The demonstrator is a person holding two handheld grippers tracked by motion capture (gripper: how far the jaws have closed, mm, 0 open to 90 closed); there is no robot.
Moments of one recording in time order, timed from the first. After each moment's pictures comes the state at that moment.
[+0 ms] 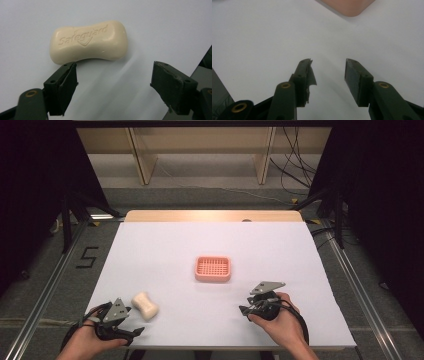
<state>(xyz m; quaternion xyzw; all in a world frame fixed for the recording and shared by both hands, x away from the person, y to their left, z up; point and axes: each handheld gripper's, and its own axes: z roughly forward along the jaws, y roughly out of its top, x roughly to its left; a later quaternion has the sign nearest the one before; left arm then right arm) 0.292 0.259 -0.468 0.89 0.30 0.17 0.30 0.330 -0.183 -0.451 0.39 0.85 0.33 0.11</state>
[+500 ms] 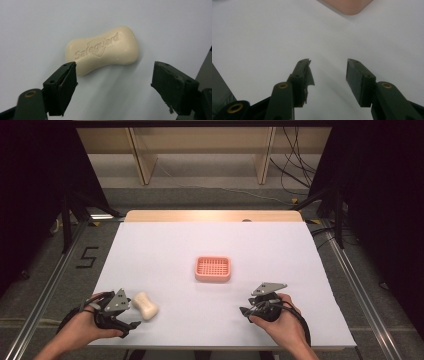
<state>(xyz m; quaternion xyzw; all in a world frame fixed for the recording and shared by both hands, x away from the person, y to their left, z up) 0.319 0.262 -0.443 0.93 0.23 0.13 0.25 0.326 -0.185 -0.450 0.40 0.85 0.32 0.10</state>
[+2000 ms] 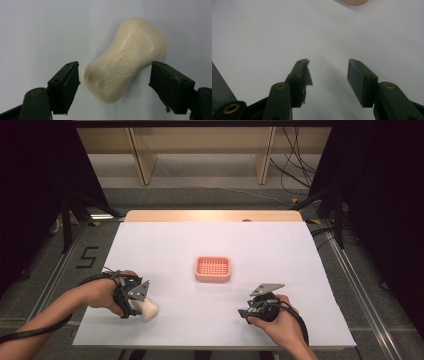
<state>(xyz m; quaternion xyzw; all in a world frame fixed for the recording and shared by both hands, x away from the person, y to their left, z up) 0.387 0.231 -0.442 0.99 -0.03 0.08 0.12 0.330 -0.183 -0.460 0.40 0.85 0.32 0.08</state>
